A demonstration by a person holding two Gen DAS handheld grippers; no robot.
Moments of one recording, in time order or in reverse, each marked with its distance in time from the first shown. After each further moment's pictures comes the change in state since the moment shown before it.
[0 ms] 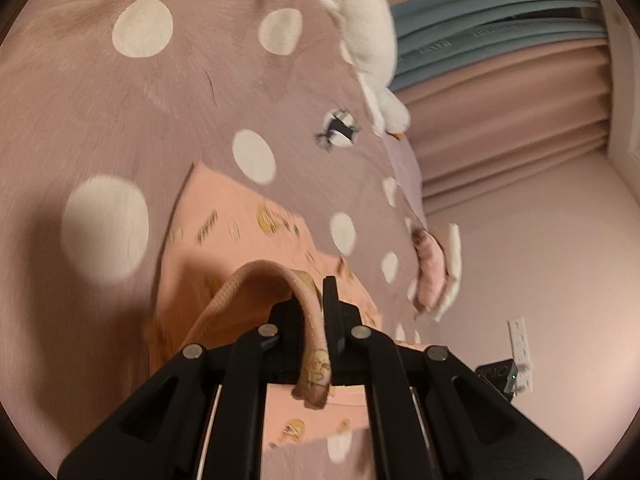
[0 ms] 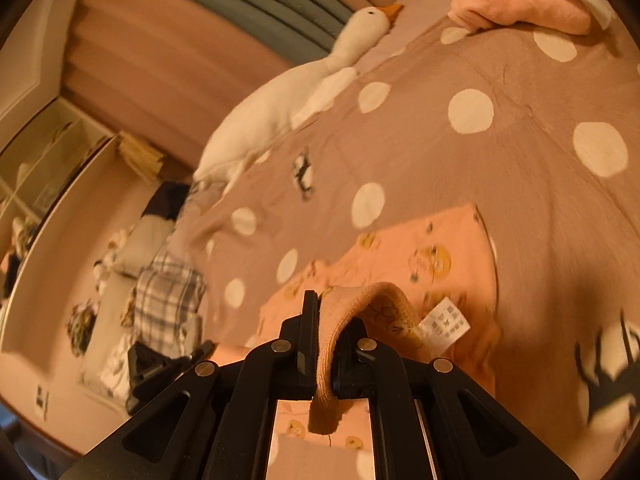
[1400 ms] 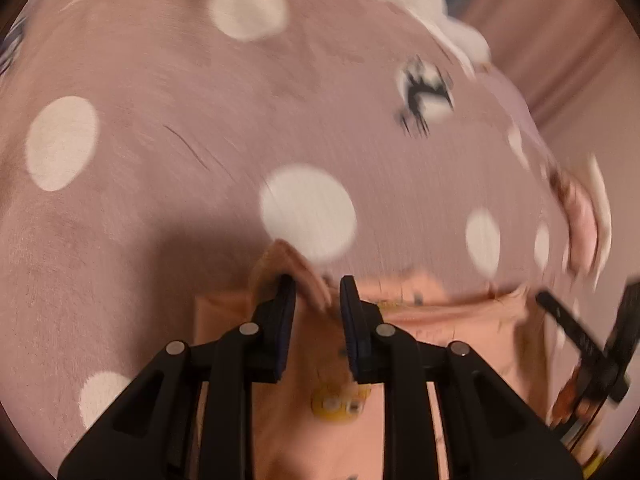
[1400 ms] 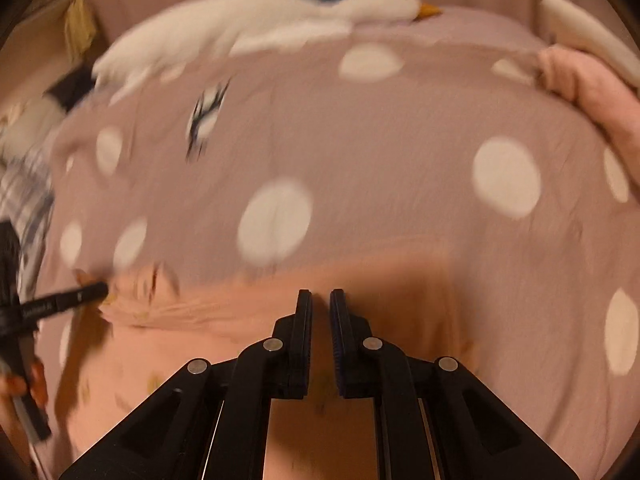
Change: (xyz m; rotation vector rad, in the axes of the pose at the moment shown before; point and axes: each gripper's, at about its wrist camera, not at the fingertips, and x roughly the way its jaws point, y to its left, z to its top) left arm 0.099 -0.008 0.062 0.333 0.061 0.490; right arm 0.099 0.010 0.040 -0.413 0.052 -0.461
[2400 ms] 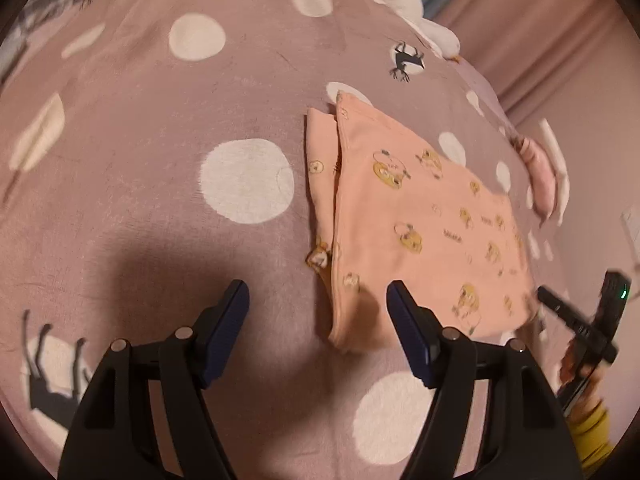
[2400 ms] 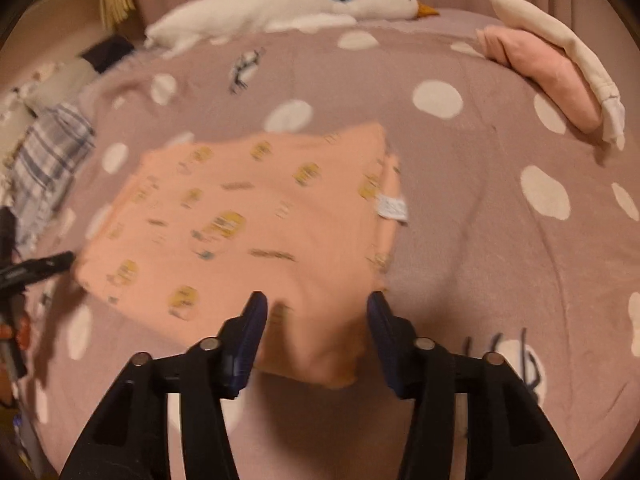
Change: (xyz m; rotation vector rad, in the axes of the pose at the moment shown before) left arm -0.090 0.066 -0.134 0.015 0.029 -0.118; right arm -0.082 -0.002 -0.107 -0.091 0.092 0.077
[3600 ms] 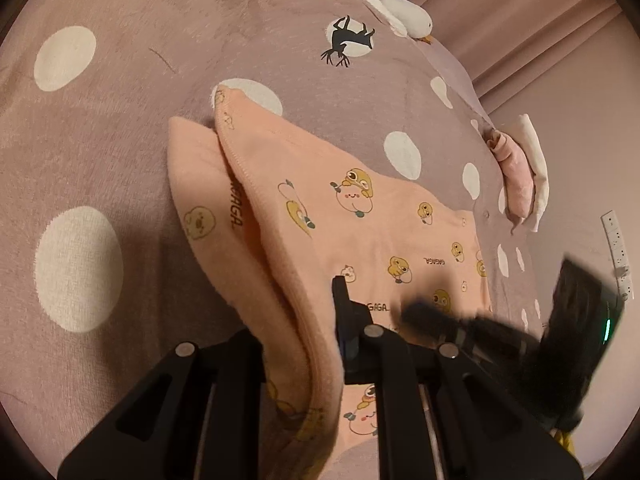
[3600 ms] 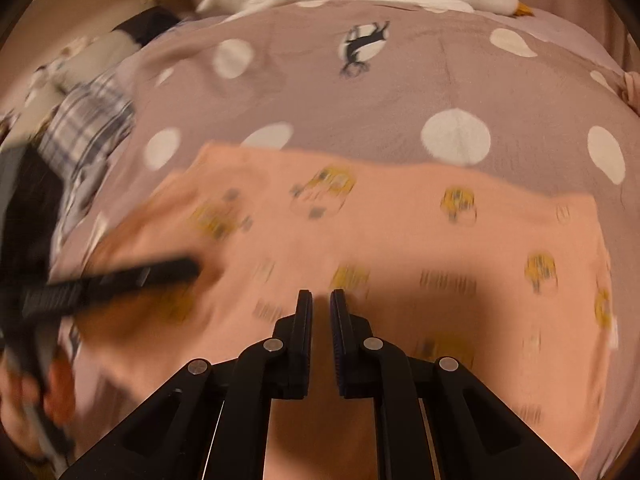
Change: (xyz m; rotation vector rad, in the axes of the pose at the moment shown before) left arm 0.061 -0.081 0.053 0.038 0.089 -0.088; right arm 0.077 0.107 0.029 -0.138 0.125 0.125
